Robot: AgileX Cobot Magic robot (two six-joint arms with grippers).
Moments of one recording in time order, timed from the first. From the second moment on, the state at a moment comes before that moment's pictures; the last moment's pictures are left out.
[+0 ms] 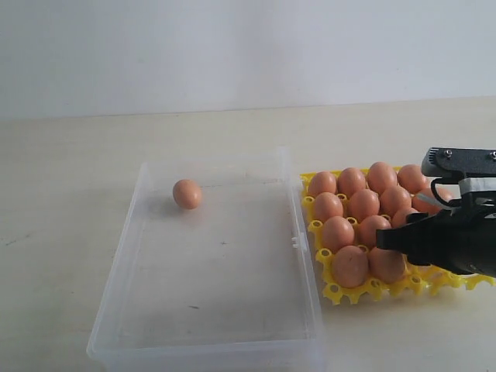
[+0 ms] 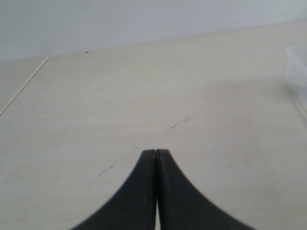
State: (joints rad) left arm 0.07 0.00 0.00 0.10 0.39 0.03; right arm 0.38 1.48 -0.42 1.02 -0.23 -0.69
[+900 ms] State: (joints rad) left arm 0.07 0.00 0.00 0.10 0.39 0.03; right arm 0.37 1.48 -0.39 1.04 -0.20 -0.70
